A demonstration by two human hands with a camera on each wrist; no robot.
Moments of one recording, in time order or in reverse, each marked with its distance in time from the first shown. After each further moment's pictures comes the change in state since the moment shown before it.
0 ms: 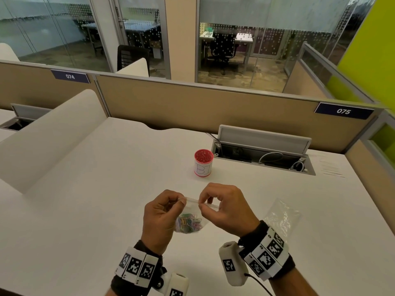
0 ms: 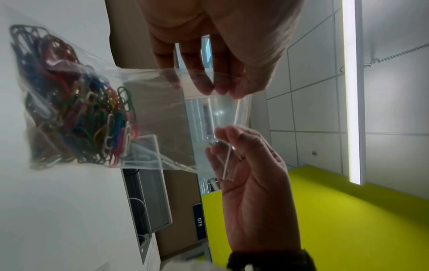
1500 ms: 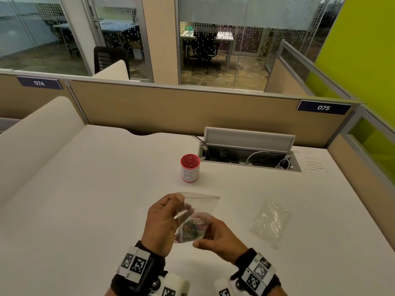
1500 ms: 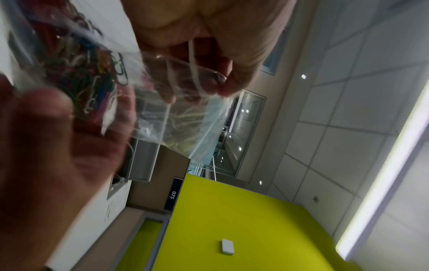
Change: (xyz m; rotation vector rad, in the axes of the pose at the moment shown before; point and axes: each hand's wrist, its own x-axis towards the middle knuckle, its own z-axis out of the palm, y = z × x) left_hand 0.032 -0.007 0.035 -0.410 -0.006 -0.472; right_hand -0.042 0.084 0.057 0.866 -0.160 0.439
